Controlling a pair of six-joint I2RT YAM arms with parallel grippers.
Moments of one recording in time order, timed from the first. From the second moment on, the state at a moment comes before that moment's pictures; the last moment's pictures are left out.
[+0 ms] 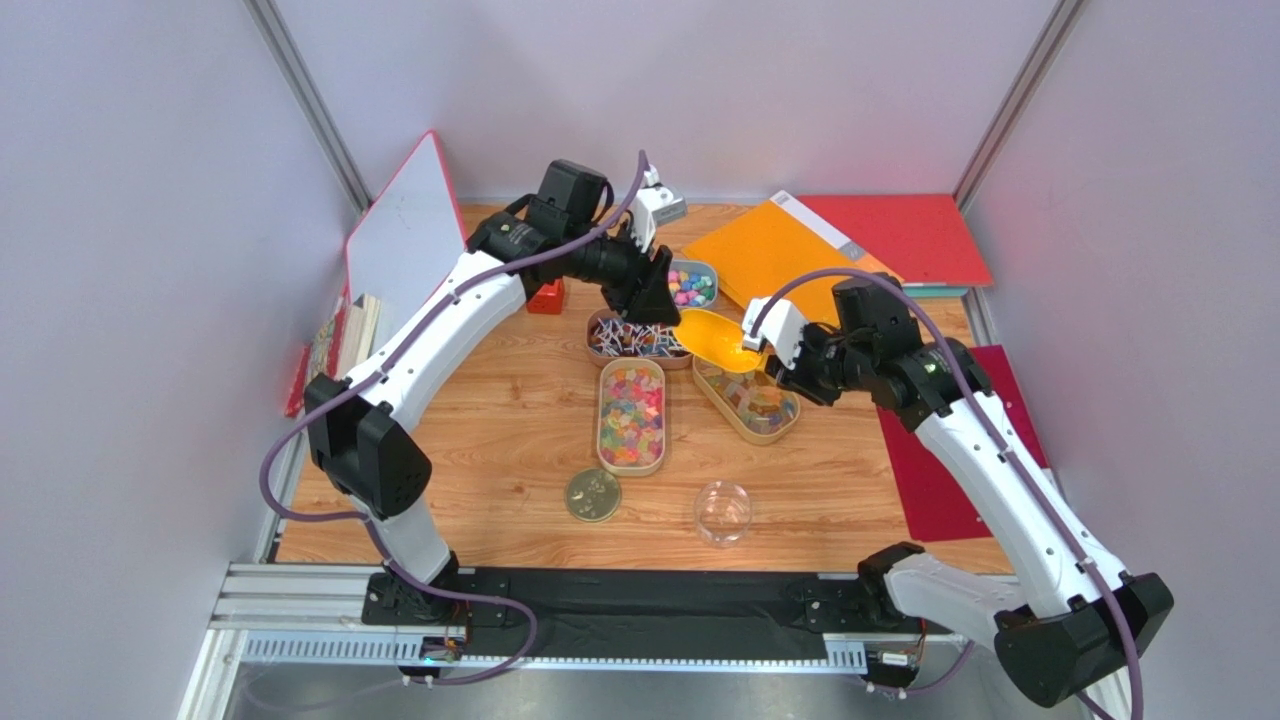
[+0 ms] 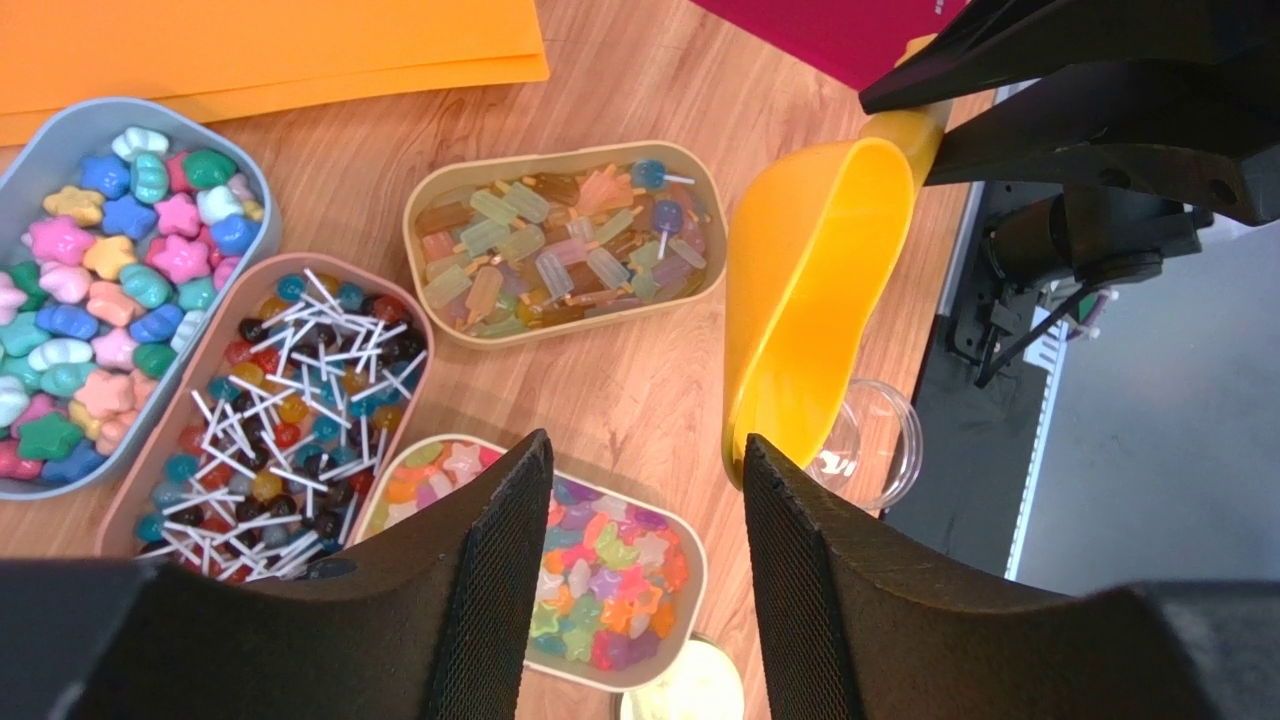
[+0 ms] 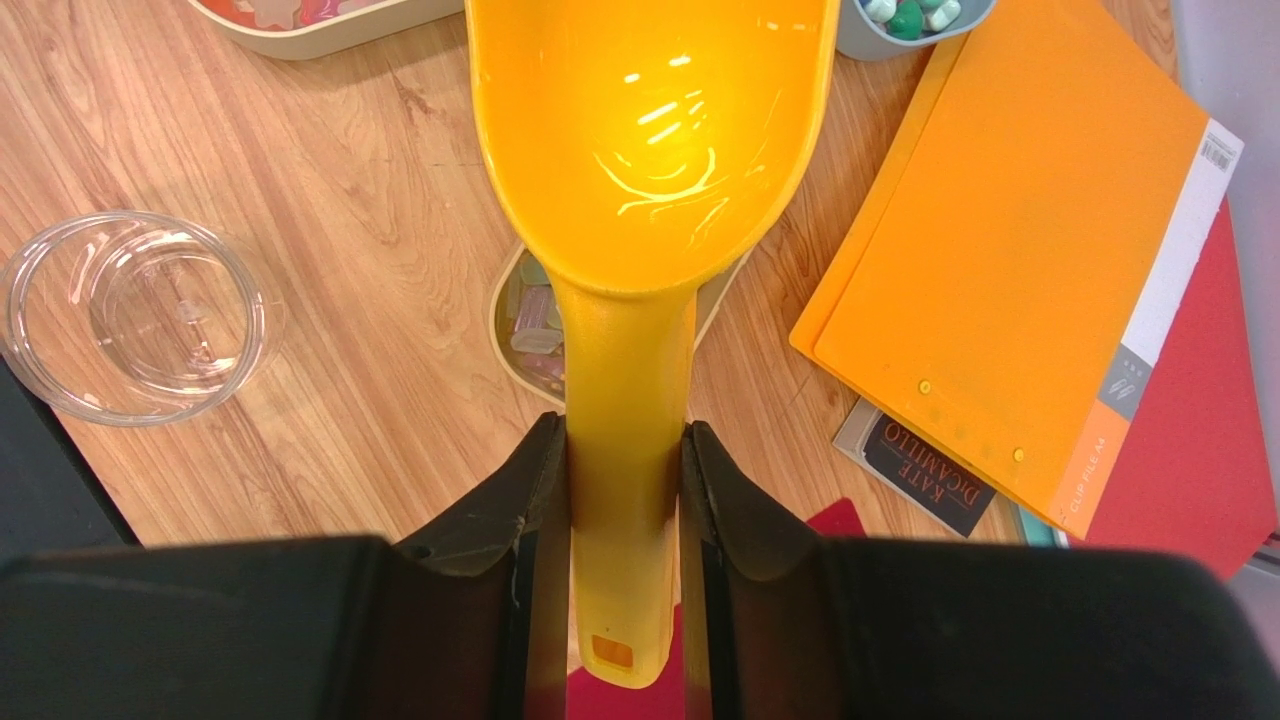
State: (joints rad) left arm -0.56 1.72 1.77 -0.77 0.71 0.15; right arm 0.42 1.08 1.16 -0.90 -0.30 -0.77
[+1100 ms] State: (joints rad) left arm -0.60 1.73 1.75 -0.76 0.76 0.13; right arm 0.46 1.14 1.16 -0.85 -0.30 -0.76
